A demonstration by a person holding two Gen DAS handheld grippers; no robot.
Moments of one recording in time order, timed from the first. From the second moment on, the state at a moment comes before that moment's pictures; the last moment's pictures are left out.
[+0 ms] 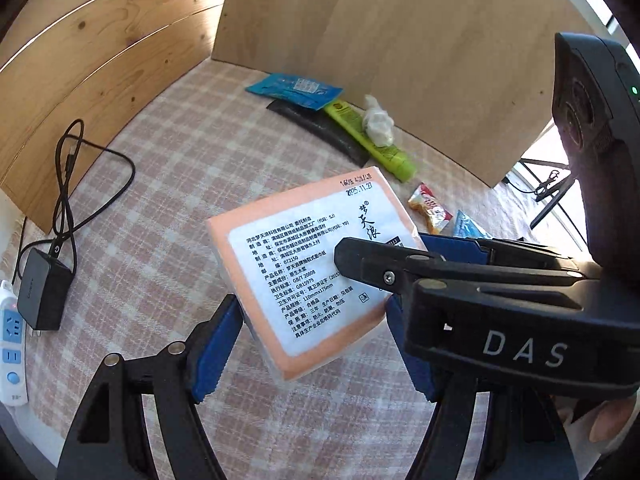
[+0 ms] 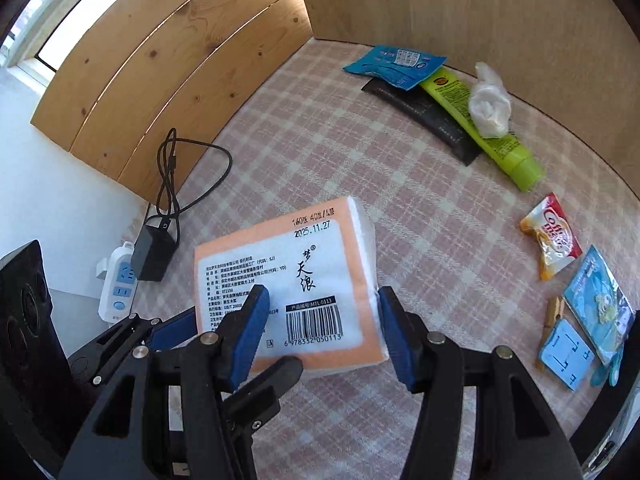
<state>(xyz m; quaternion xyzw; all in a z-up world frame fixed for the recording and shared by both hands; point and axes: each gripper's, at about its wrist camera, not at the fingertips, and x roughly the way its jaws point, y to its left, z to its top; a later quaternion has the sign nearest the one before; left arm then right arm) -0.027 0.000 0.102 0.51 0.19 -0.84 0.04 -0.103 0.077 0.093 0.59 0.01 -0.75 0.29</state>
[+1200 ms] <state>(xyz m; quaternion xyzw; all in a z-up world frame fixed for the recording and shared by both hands) -0.110 0.426 0.150 0.51 -0.02 -0.83 -0.24 -0.011 0.549 0.158 0.53 -0.12 -0.84 -0.05</state>
